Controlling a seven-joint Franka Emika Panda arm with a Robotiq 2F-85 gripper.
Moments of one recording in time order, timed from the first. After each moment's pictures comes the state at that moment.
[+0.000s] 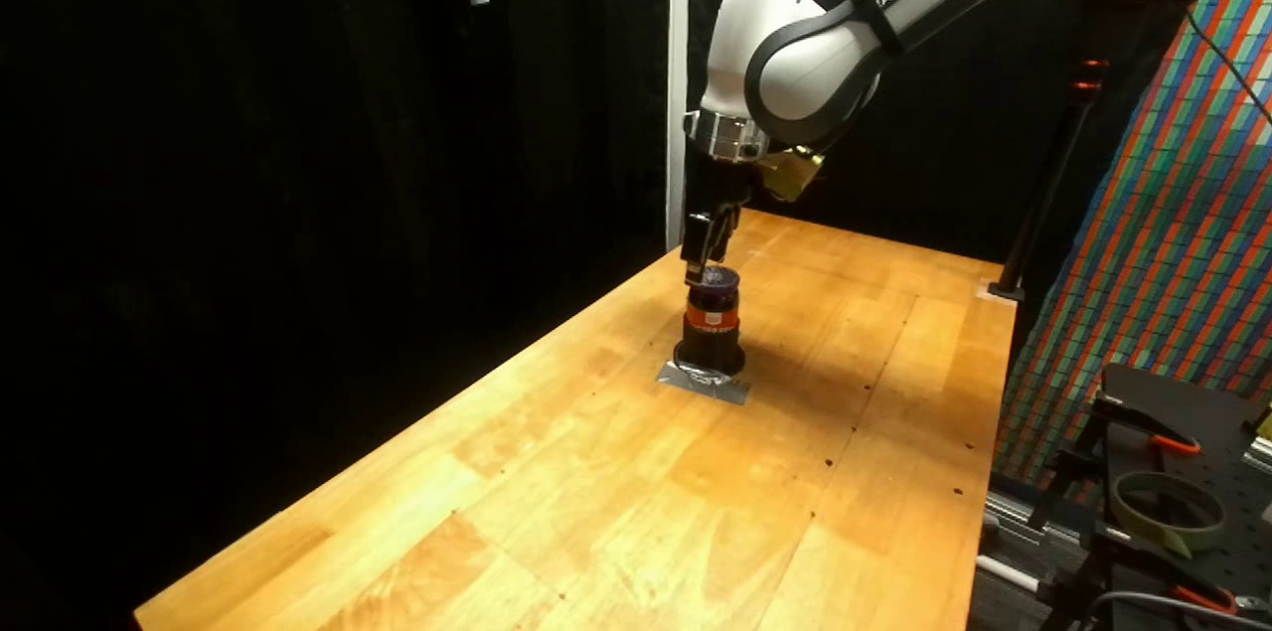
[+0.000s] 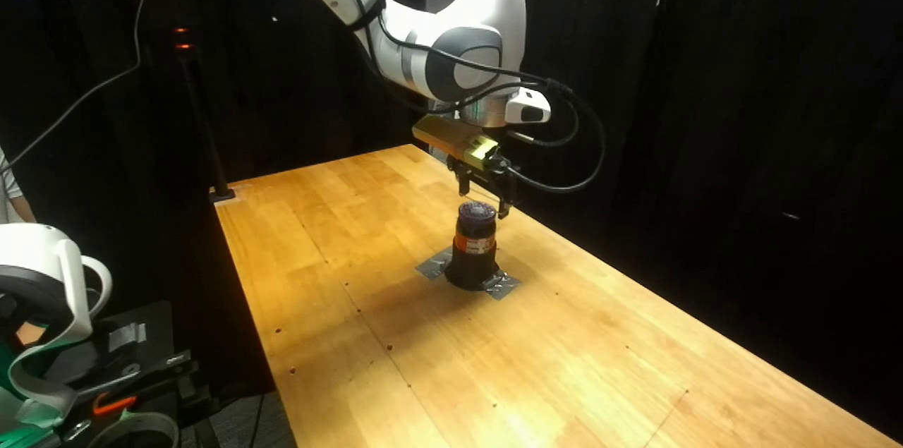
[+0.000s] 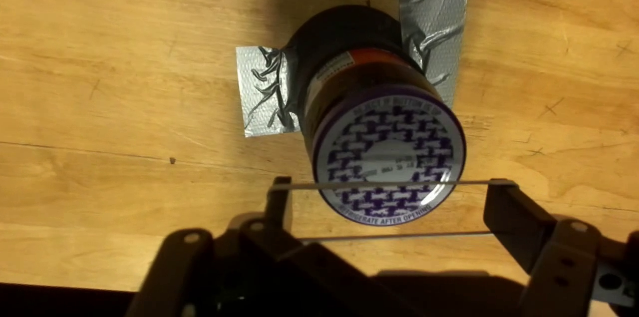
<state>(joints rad) 0.08 0.52 0.08 -1.75 0.00 2.41 -0.08</state>
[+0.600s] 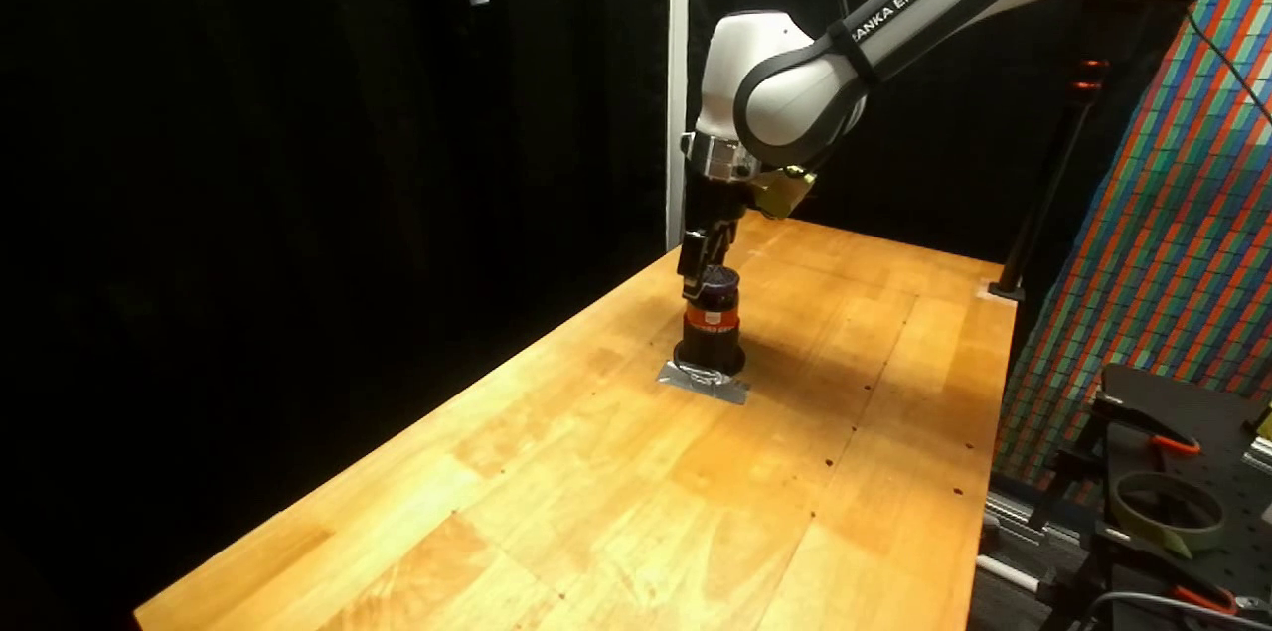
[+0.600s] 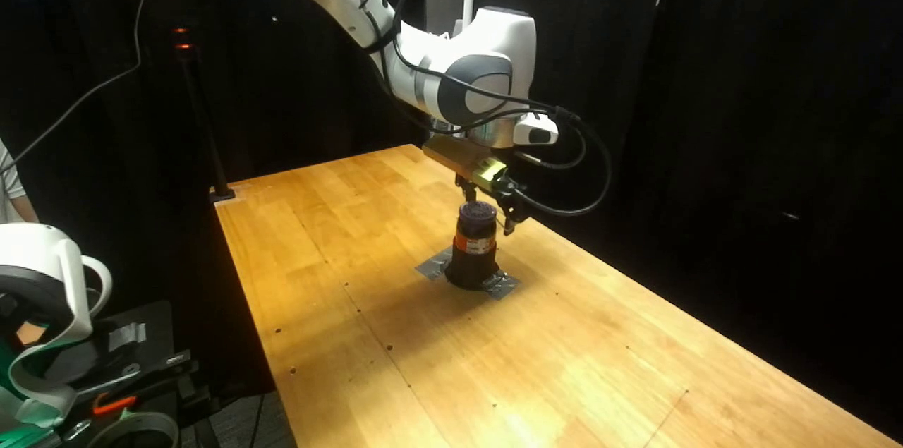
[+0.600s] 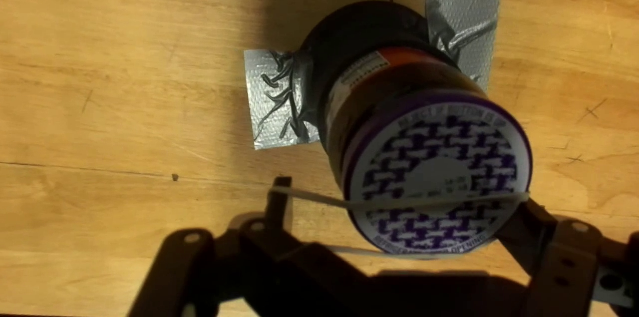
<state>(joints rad) 0.07 0.60 0.08 -1.70 0.00 2.42 -0.08</state>
